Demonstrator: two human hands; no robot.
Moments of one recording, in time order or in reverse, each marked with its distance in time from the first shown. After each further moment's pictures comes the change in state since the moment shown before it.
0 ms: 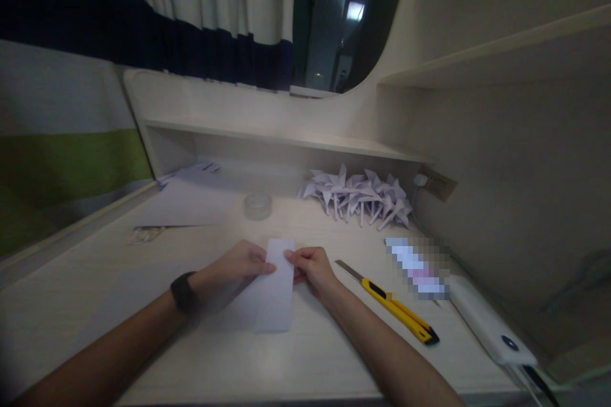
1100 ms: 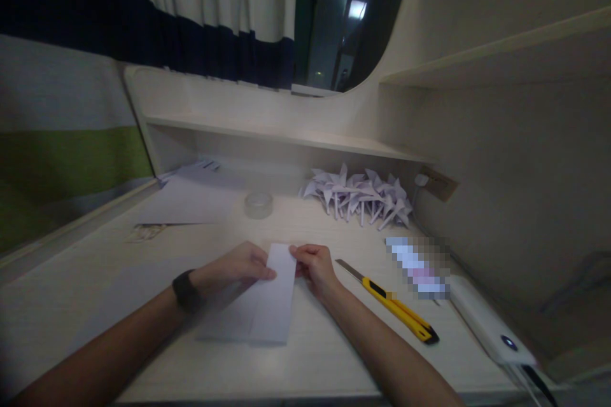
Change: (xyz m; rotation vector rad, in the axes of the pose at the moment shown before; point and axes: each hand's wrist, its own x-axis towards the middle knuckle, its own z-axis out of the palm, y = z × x) left_hand -0.008 0.008 0.000 -0.058 -0.115 -0.054; right_hand 0.001 0.001 0.003 0.134 0.128 -0.044
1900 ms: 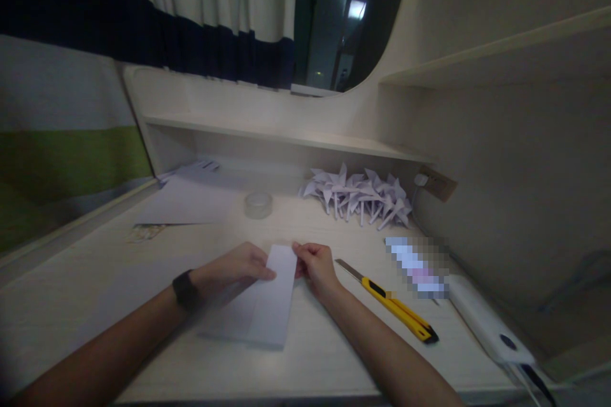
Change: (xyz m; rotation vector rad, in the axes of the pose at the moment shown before) left_hand 0.001 -0.004 0.000 -0.041 -0.011 -0.009; right_hand -0.002 -0.002 0.004 -0.060 0.070 -0.057
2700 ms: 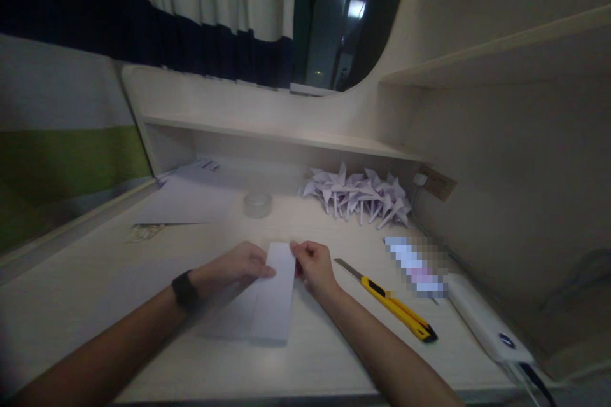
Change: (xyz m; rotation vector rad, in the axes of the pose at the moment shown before) left_hand 0.002 -0.008 0.002 -0.077 0.009 -0.003; right_hand 0.000 0.001 0.004 -0.113 0.032 -0.130
